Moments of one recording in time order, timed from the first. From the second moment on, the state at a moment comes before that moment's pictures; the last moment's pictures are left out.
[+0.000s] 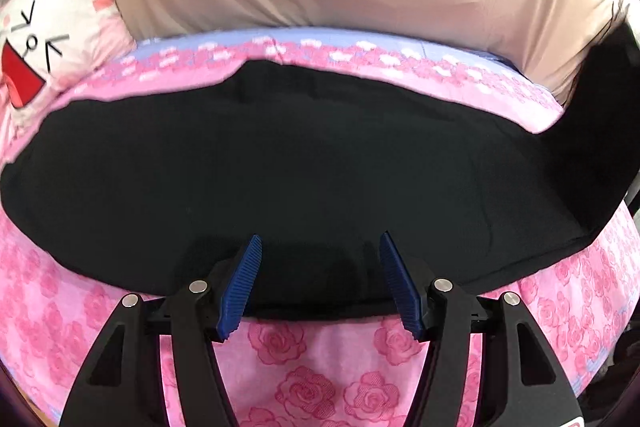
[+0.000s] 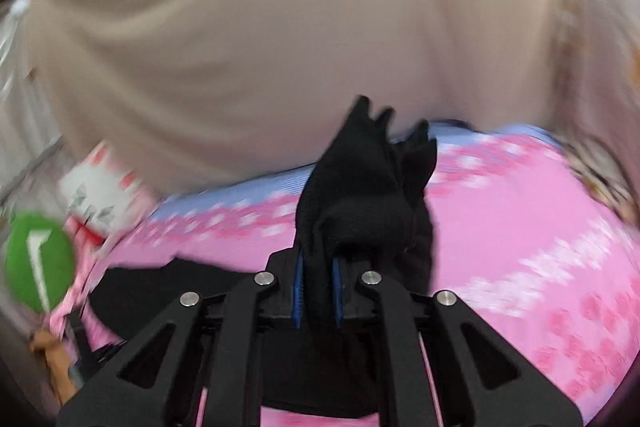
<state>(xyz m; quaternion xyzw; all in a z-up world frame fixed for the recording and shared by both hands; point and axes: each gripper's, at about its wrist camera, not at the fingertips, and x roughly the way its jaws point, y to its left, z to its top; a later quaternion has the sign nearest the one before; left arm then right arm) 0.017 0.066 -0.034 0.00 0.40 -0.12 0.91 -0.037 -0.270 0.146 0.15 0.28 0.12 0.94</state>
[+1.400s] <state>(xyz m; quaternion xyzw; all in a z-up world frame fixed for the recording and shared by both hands) 0.008 0.095 -0.035 -0.08 0.39 -0.16 0.90 -0.006 -0.102 0.033 -0.01 0.42 0.19 0.89</state>
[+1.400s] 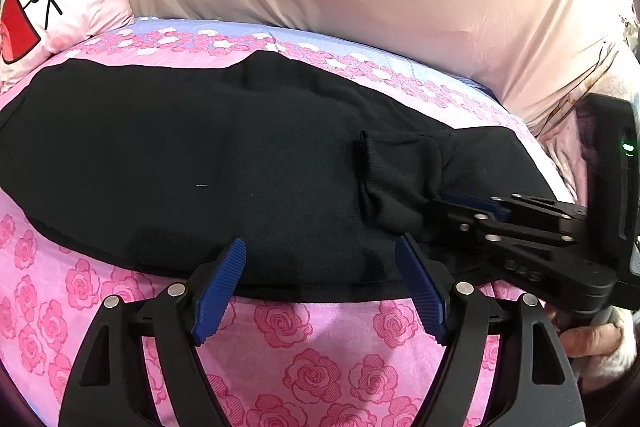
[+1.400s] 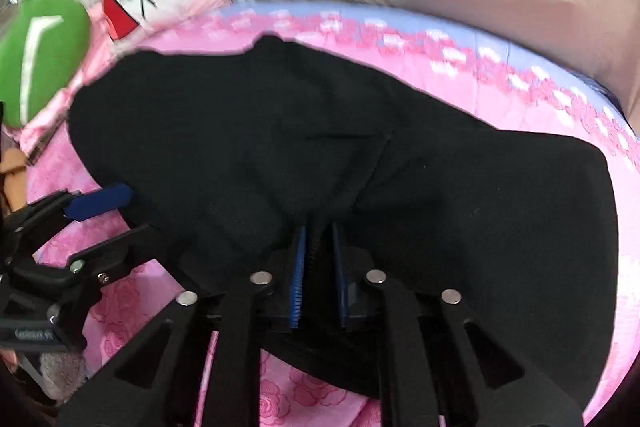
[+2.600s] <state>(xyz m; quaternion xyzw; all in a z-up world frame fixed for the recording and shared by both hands) -0.009 0.085 -0.005 -0.06 0.36 -0.10 0.93 -0.026 -0.130 0.073 -0.04 0.38 0.06 0.92</state>
